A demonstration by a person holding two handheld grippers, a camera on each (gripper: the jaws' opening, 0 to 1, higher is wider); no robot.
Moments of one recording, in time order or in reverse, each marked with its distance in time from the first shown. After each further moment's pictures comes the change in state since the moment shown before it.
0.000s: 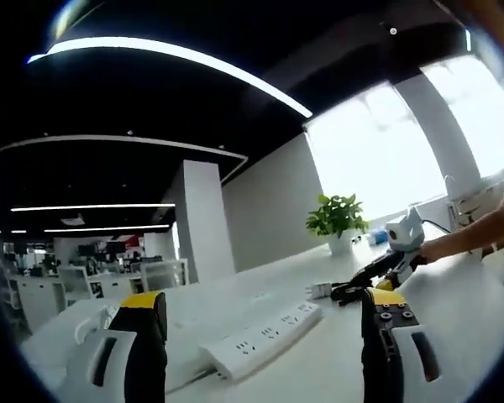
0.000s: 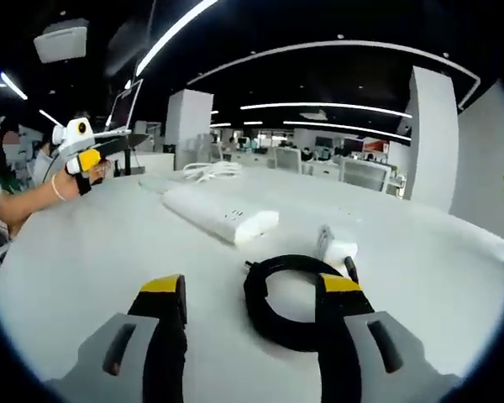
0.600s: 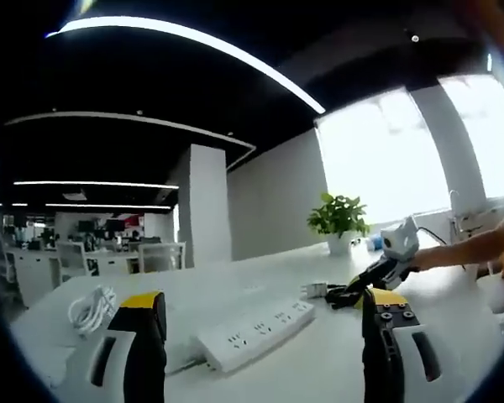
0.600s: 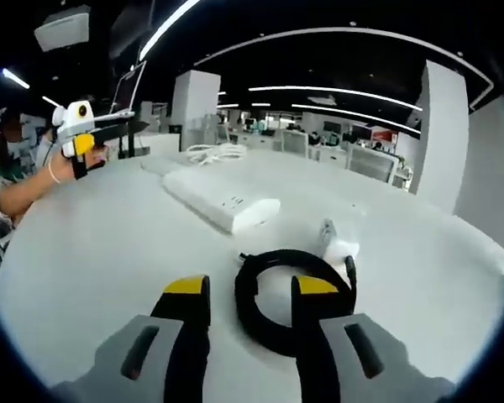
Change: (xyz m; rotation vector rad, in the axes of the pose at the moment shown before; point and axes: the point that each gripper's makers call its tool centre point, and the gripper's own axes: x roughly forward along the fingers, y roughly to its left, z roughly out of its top) left arm 0.001 0.001 0.001 -0.113 0.052 0.013; right arm 0.007 0.000 -0.013 -0.174 0.175 0.050
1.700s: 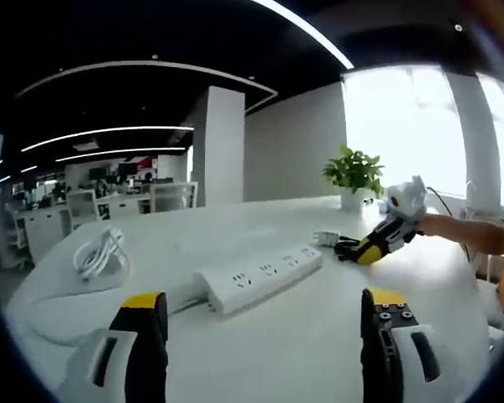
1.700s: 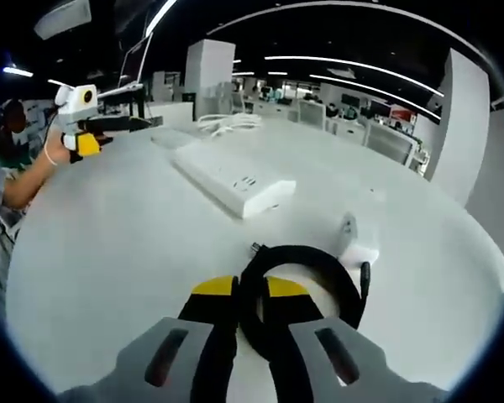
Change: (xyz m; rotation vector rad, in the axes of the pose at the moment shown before) left arm -0.013 0.006 -0.050 -0.094 0.299 0.087; right arm 0.014 0.007 -0.001 0.080 0.125 0.087
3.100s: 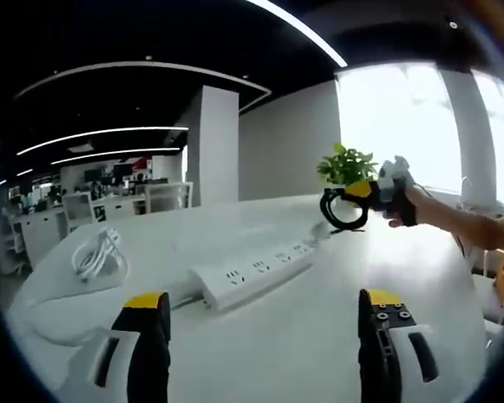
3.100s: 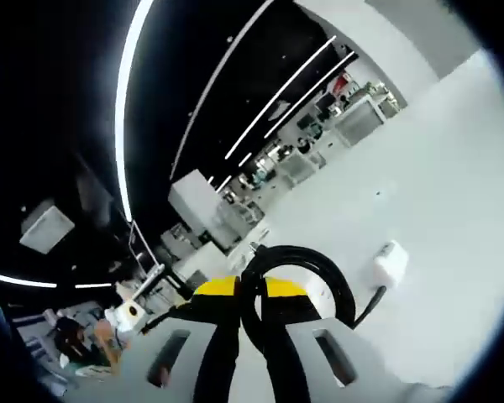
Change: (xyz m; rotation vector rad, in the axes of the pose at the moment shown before) left arm -0.005 -0.005 -0.003 0.017 0.011 -0.026; right arm -0.052 -0.011 0.117 0.837 -0.559 0.211
